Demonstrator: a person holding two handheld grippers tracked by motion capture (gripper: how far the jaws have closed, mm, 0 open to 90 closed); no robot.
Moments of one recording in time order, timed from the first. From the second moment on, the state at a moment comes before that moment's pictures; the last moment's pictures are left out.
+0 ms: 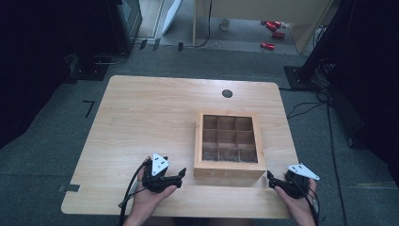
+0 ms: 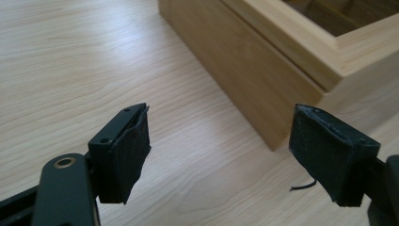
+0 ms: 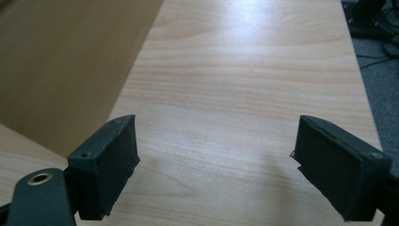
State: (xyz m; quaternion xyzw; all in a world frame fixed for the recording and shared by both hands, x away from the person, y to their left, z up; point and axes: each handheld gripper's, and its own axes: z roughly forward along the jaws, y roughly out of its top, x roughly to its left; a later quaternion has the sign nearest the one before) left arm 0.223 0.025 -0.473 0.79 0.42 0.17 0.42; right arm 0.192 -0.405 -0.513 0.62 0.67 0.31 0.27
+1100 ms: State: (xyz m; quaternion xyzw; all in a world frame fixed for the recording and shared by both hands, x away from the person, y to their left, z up) left arm 0.219 -0.024 -0.481 0.81 0.39 0.12 0.42; right arm 0.172 -0.405 -0.498 0.58 0.69 0.36 0.25
